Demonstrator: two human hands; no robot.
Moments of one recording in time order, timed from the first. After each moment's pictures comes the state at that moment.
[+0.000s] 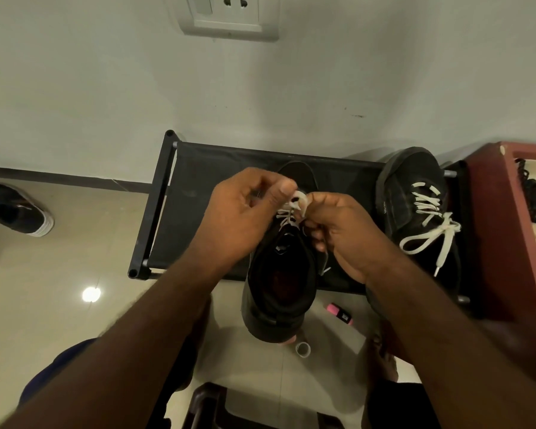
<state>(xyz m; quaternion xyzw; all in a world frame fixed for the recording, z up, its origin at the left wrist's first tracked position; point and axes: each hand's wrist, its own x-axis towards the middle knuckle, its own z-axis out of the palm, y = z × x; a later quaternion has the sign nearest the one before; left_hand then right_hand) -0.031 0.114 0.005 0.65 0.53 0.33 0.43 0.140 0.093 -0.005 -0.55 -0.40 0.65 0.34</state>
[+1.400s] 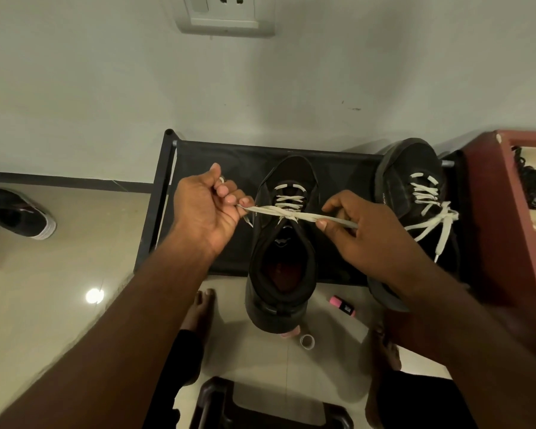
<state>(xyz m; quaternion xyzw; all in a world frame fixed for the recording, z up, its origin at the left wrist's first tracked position) -0.046 0.133 -0.001 0.04 0.47 0.51 0.72 0.178 0.070 -0.020 -0.63 -0.67 0.32 0.21</state>
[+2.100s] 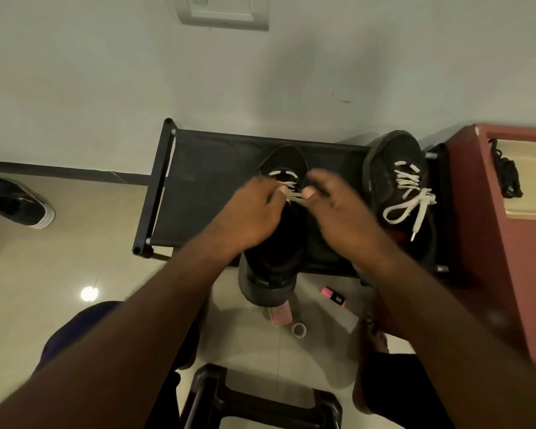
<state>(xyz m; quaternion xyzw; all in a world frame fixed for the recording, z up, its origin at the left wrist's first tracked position) -0.015 0.100 -0.010 0.72 0.56 0.12 0.39 0.145 0.061 -0.002 -0.67 -0.51 0.45 0.29</state>
